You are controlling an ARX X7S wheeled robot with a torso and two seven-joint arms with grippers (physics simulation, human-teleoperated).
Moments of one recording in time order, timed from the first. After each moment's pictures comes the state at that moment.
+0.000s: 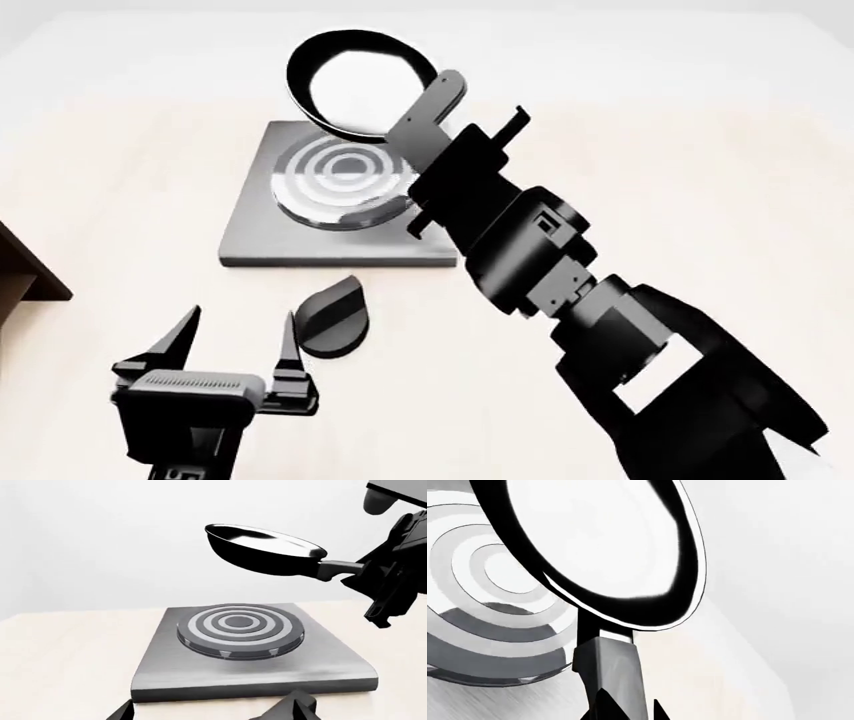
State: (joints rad) left arm 0.01 -0.37 0.17 0.30 -0.29 -0.02 -0.22; right arm 1.33 0.02 -1.02 0.72 0.27 0.67 0.11
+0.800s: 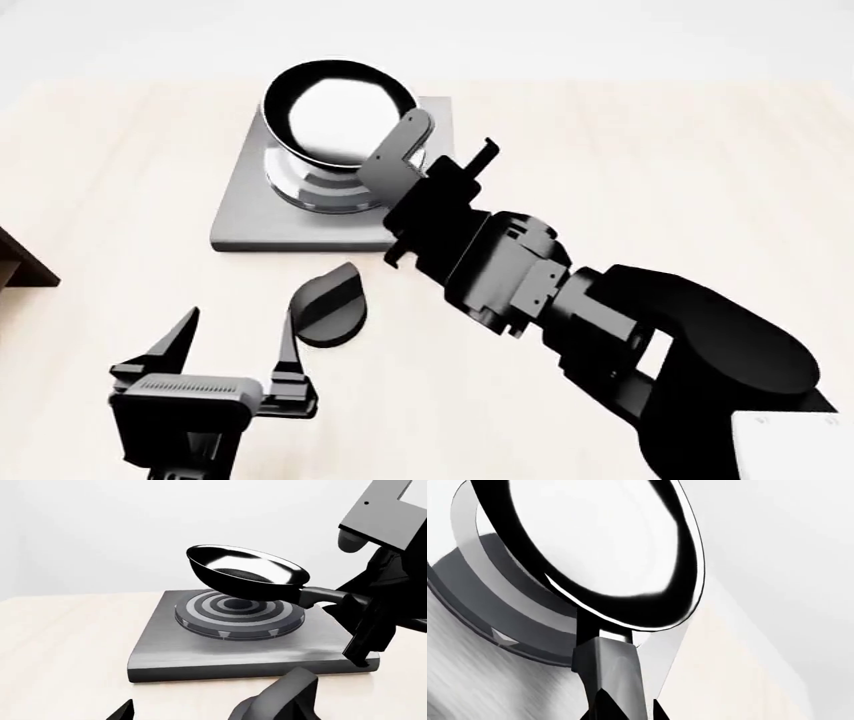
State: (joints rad) left arm 0.02 -0.38 0.18 0.30 -0.30 0.00 -0.23; right arm 1.43 0.00 -1.54 0.77 0.85 0.49 0.40
